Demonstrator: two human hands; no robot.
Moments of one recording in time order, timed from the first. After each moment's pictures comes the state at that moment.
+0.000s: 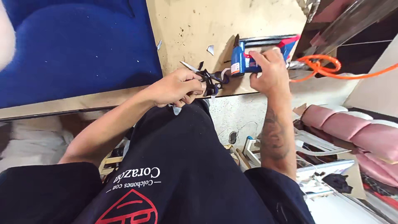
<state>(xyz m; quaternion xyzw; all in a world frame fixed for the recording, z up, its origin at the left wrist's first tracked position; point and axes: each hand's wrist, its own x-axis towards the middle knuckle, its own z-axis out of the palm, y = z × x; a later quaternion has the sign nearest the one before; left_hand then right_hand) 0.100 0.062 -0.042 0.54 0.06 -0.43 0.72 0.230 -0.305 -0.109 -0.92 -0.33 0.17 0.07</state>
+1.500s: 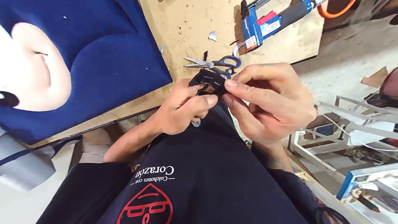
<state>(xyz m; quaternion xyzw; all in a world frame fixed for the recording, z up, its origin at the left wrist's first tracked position) 0.049 0.037 0.015 0.55 -0.12 -0.22 0.80 0.070 -0.178 0.028 -0.75 -0.29 -0.06 0.59</state>
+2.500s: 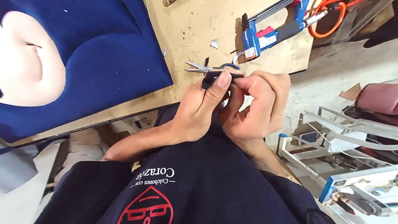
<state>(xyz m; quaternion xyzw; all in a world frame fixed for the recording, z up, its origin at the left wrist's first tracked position) 0.047 0.003 0.026 0.64 0.00 -0.06 0.77 0.062 -0.140 0.012 -0.87 -0.22 -0.28 0.34</state>
